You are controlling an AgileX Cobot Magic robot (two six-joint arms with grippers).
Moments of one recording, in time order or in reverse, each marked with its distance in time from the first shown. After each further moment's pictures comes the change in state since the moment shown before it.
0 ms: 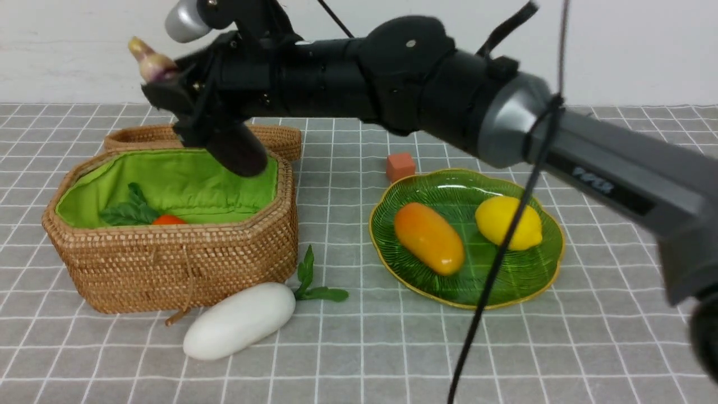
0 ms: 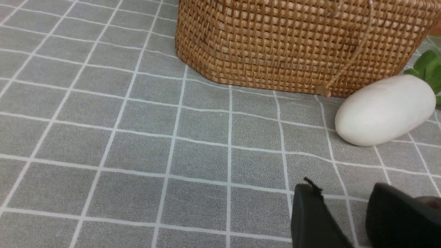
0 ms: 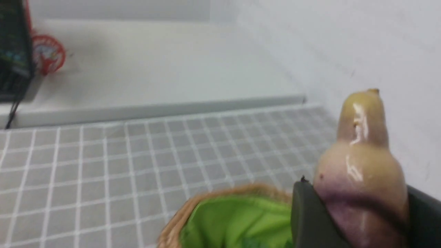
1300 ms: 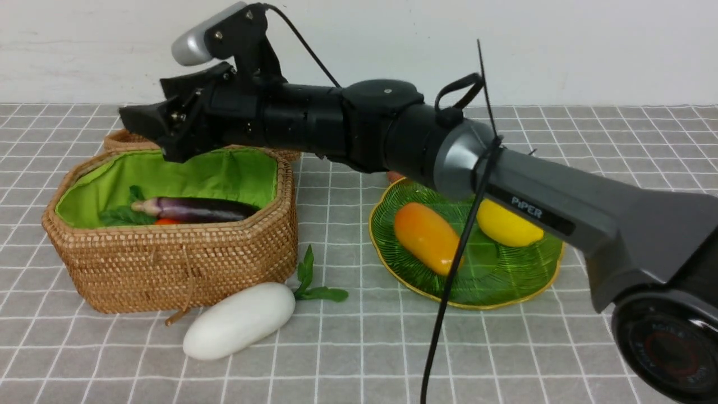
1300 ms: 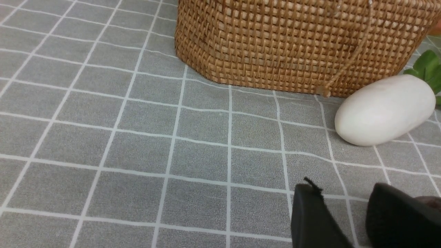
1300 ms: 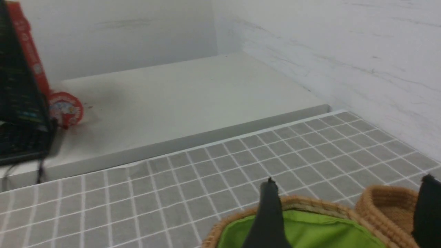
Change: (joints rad) right arm -0.005 0.113 -0.037 0.283 0.109 -0.086; left arm 0.000 0.000 0.000 0.000 0.000 0.000
